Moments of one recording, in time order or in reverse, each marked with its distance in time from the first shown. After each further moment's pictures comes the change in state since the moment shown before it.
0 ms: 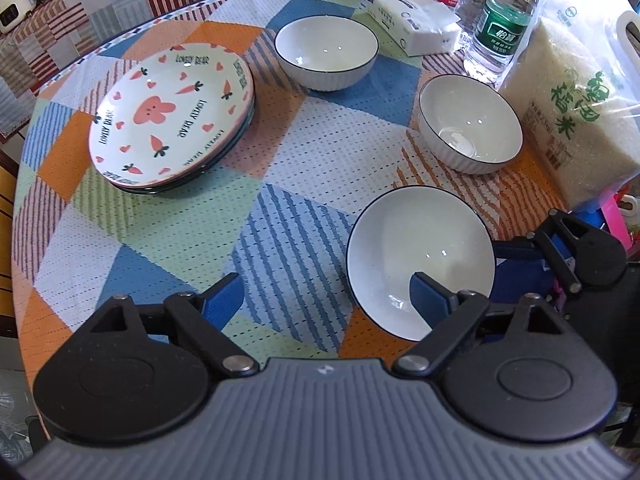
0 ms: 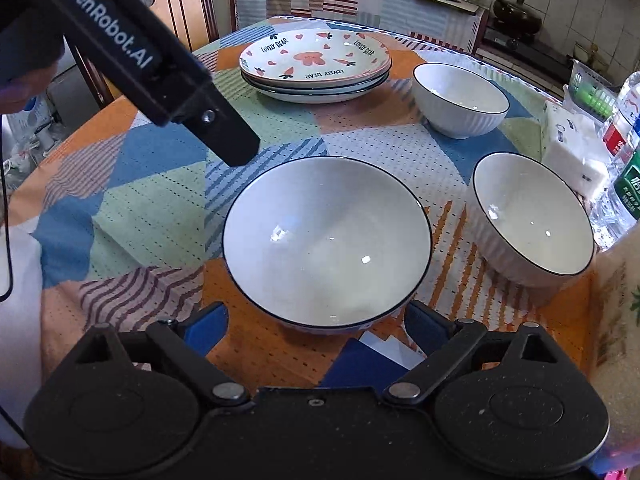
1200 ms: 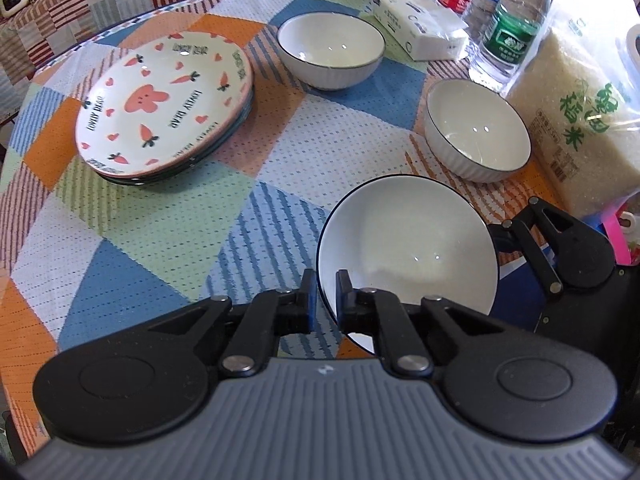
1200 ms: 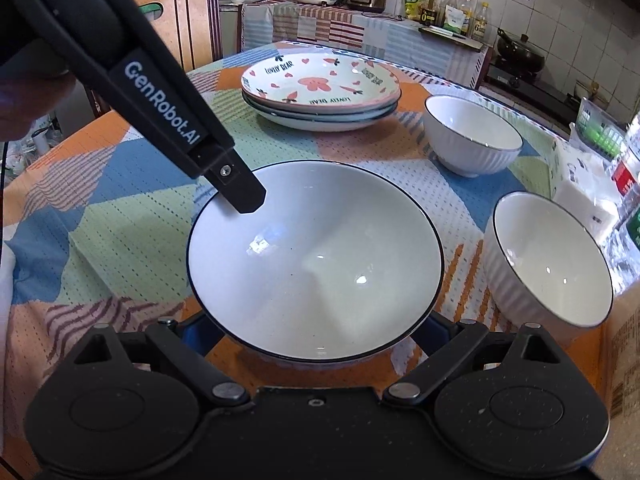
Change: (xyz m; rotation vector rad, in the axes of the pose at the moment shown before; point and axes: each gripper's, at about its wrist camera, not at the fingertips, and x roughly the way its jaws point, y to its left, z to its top) left arm 0.012 0.010 -0.006 -0.054 -0.037 -0.027; right arm 0.016 0.009 0.015 -0.067 -0.111 -0.015
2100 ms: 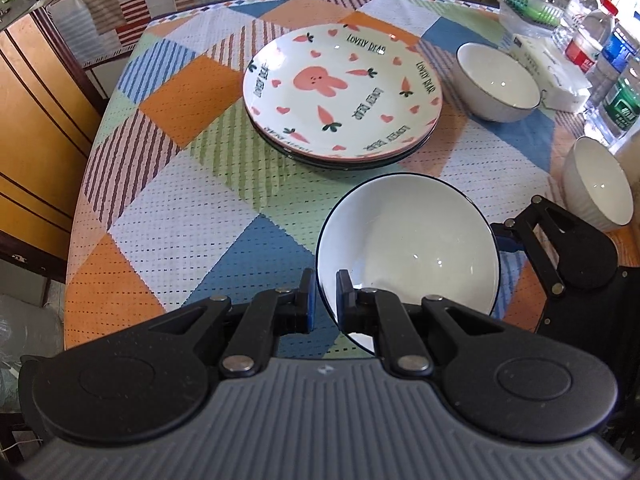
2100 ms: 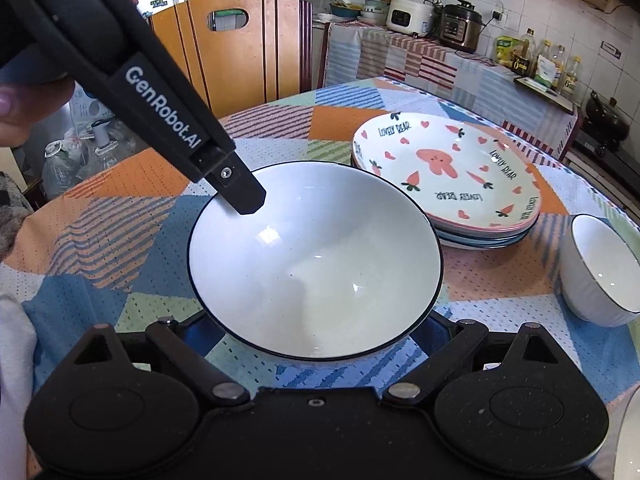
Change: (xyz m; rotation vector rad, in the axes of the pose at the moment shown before) left arm -0.013 0.107 -0.019 -0.194 0.000 0.159; right arm 0.071 0.060 0.081 -0.171 -0.049 0.165
